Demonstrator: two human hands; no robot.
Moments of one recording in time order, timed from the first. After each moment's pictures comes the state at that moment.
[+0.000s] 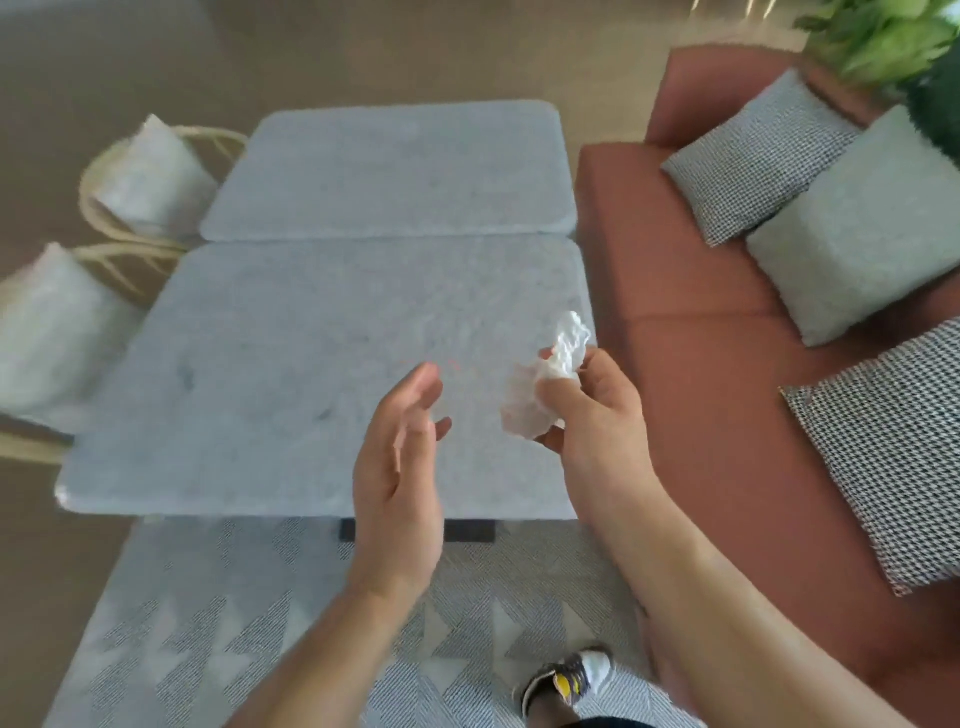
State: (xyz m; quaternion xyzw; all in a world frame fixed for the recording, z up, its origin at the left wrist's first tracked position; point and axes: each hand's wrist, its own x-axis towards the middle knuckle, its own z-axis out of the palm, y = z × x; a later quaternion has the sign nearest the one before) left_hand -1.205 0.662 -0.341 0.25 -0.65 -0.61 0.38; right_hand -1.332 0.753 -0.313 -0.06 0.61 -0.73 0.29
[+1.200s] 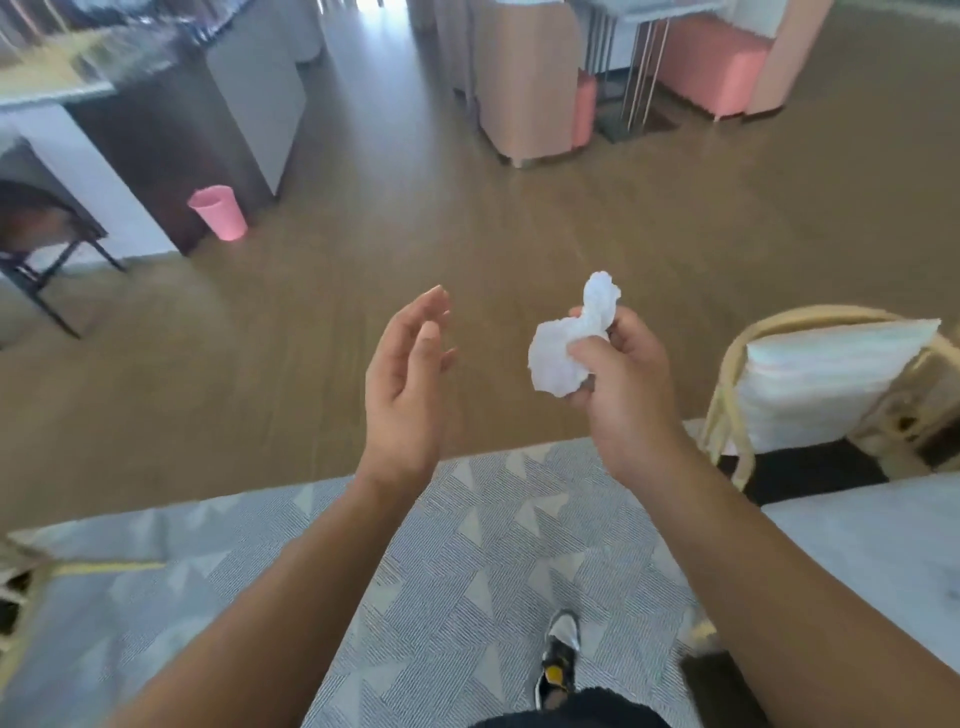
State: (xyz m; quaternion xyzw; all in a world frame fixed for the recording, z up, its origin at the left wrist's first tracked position) left_hand -0.535 0.414 -0.228 0.57 -0.35 -0.21 0.71; right_hand -0.680 0.317 -0.221 -0.47 0.40 -0.43 0.66
